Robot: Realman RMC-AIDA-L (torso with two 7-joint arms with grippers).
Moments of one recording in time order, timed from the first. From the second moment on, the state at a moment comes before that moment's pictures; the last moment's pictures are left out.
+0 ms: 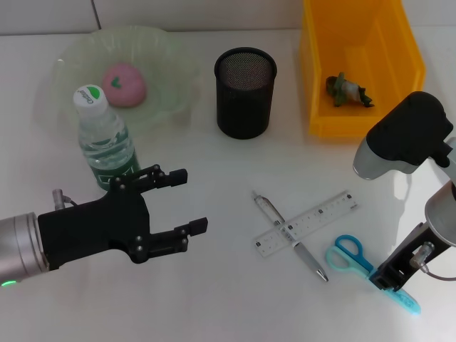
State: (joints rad) left arm -0.25 -2.07 1.15 0.61 1.50 1.57 -0.91; right arm 0.40 2.09 -1.67 -1.50 -2.65 -1.69 2.77
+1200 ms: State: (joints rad) left arm -0.25 -2.07 1.15 0.61 1.50 1.57 -0.92; right arm 0.40 2.09 -1.69 -1.53 -2.64 -1.70 2.77
